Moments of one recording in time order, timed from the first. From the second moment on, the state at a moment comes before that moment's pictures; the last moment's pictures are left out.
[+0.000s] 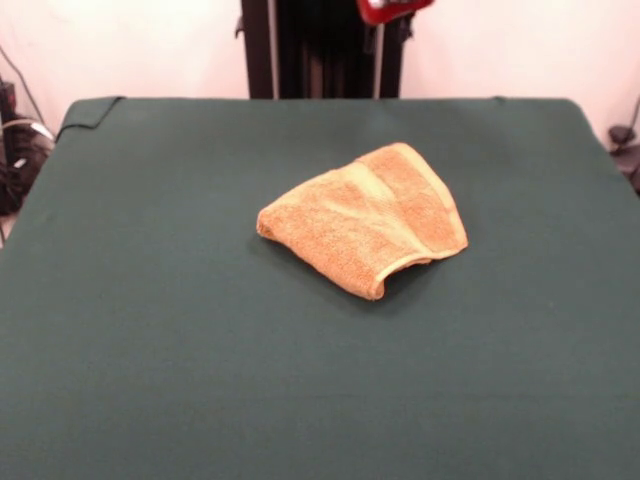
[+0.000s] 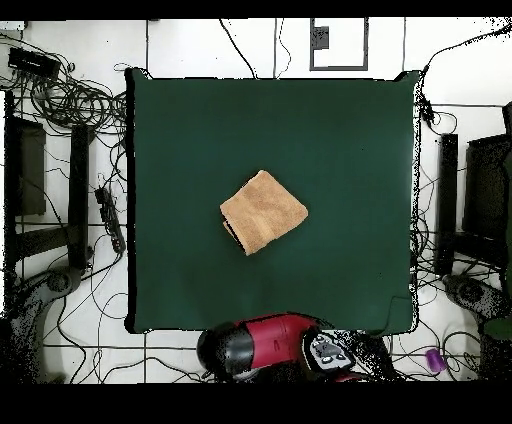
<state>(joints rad) -0.22 -0.62 0.09 2.26 -0.39 0.38 1.57</state>
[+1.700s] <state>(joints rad) -0.14 -0.56 0.21 2.03 -0.37 0.27 1.57</state>
